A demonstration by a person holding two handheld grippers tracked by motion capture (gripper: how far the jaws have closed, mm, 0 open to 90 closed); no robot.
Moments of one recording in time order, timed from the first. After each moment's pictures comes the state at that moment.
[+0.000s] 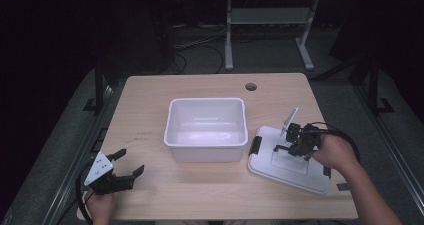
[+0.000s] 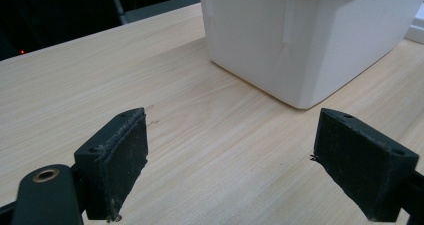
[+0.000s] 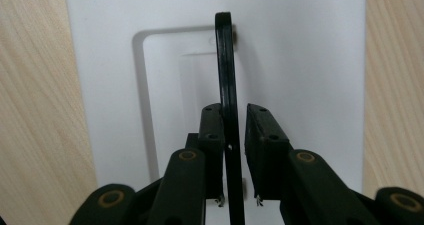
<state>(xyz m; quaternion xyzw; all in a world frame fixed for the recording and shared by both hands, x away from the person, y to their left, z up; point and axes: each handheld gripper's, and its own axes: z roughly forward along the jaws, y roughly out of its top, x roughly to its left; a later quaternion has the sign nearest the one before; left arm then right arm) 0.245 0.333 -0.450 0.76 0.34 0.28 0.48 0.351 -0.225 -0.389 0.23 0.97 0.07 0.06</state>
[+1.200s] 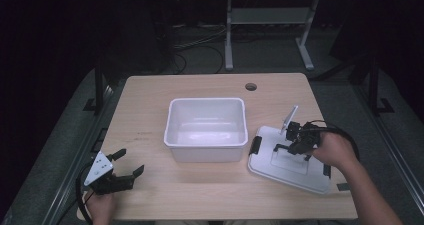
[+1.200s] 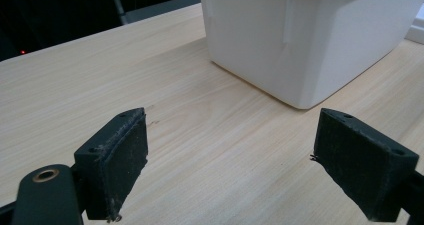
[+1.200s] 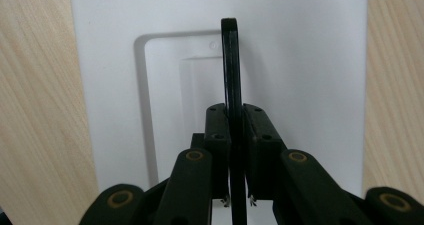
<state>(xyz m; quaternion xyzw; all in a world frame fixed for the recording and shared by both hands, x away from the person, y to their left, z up) 0.245 0.334 -0.450 0.76 0.34 0.28 0.48 0.356 -0.225 -0.388 0.22 0.97 0.07 0.05</state>
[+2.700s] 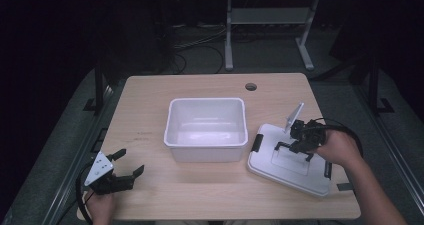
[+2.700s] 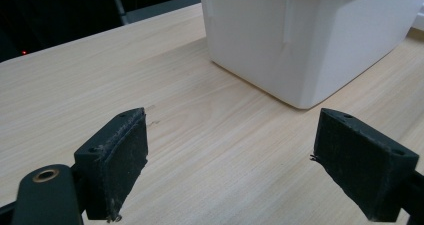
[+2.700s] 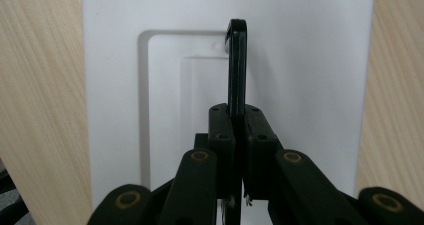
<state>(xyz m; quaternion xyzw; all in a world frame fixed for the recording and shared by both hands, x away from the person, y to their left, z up) 0.244 0.333 -0.450 0.76 0.33 0.29 0.48 0.353 -0.233 -0.374 0.20 0.97 0.10 0.04</state>
